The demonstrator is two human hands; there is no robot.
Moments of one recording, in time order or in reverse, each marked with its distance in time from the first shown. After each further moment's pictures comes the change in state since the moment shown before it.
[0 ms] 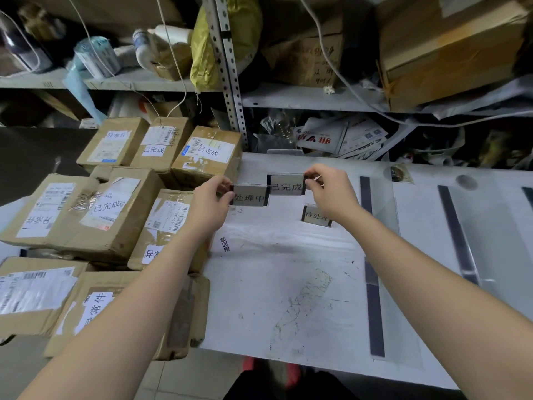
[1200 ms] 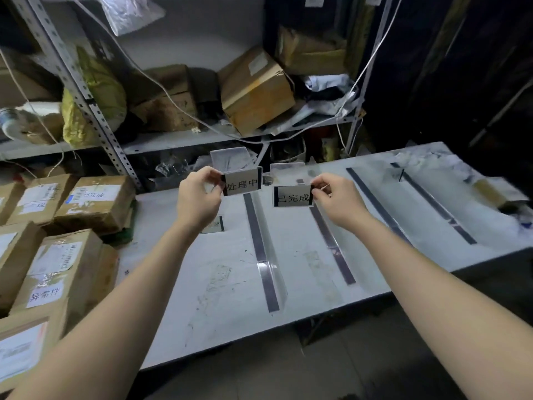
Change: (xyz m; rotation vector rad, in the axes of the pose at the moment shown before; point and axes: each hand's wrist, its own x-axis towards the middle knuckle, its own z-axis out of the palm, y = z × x) left_hand -0.112 0.214 0.085 -0.121 -0.004 0.469; right_hand -0.234 0.081 -0.232 -0.091 0.363 0.190
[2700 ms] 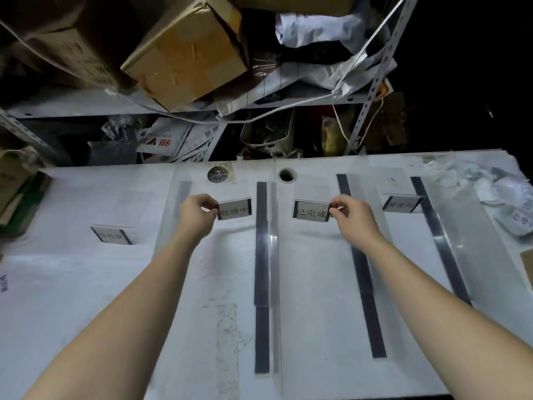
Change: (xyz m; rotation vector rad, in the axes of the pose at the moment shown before) left_hand 0.109 -0.034 0.337 -0.008 -0.117 -0.691; right_hand 0.239 0.346 -0.013 0.110 -0.279 0.188
